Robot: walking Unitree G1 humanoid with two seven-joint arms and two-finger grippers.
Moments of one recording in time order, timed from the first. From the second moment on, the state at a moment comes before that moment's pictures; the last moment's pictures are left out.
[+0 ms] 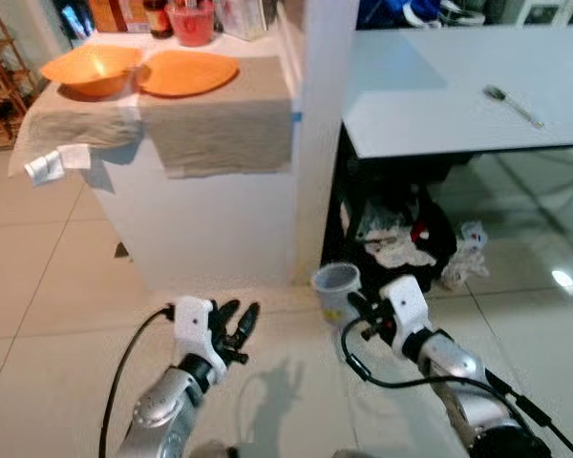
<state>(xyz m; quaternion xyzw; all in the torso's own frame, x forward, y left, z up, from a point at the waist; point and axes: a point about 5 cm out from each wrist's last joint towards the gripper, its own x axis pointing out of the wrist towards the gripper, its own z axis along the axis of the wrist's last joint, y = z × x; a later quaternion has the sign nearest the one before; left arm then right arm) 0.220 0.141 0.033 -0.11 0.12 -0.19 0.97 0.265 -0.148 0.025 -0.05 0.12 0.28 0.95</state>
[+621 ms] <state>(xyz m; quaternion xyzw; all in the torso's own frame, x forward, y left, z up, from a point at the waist) 0.215 0.152 0.002 -0.11 0.17 -0.16 0.97 0.270 -0.132 0.001 -0.10 0.17 0.27 0.94</state>
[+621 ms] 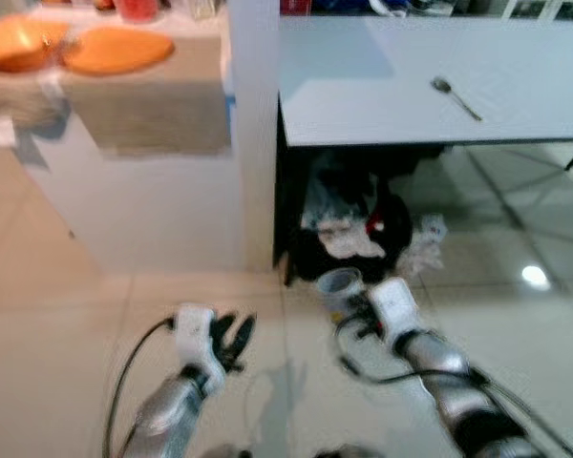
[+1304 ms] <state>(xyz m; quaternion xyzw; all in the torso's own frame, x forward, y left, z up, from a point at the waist) 0.200 0.188 -0.043 -0.12 0.26 -0.09 0.95 0.253 -0.168 -0.033 -0.12 0.27 0.15 0.94</state>
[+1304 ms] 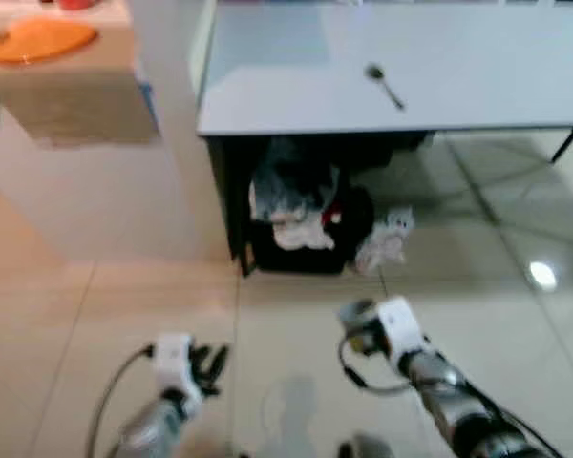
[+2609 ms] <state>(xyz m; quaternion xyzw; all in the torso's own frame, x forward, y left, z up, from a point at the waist) 0.176 0.211 -0.069 -0.15 0.31 0.01 0.94 0.243 -0.222 -0.031 -0.08 0.27 0.02 0.96</state>
